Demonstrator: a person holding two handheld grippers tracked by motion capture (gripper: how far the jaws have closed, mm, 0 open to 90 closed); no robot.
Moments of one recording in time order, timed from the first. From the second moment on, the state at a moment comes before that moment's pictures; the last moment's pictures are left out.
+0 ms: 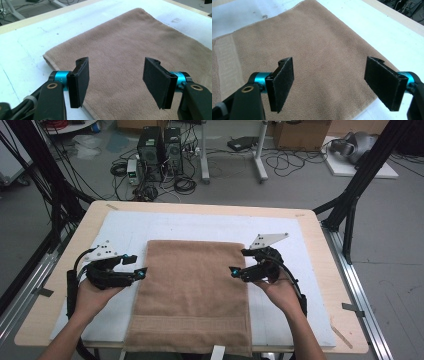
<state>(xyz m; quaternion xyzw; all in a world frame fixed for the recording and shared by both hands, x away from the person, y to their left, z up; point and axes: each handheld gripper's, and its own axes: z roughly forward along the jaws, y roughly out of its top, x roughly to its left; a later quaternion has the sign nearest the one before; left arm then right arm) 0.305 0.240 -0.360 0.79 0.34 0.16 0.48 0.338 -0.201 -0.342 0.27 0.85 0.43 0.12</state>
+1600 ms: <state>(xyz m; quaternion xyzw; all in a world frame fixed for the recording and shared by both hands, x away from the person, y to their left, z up) 0.382 0.253 -0.321 0.77 0.37 0.18 0.48 0.404 -0.200 -0.308 0.29 0.85 0.42 0.14</state>
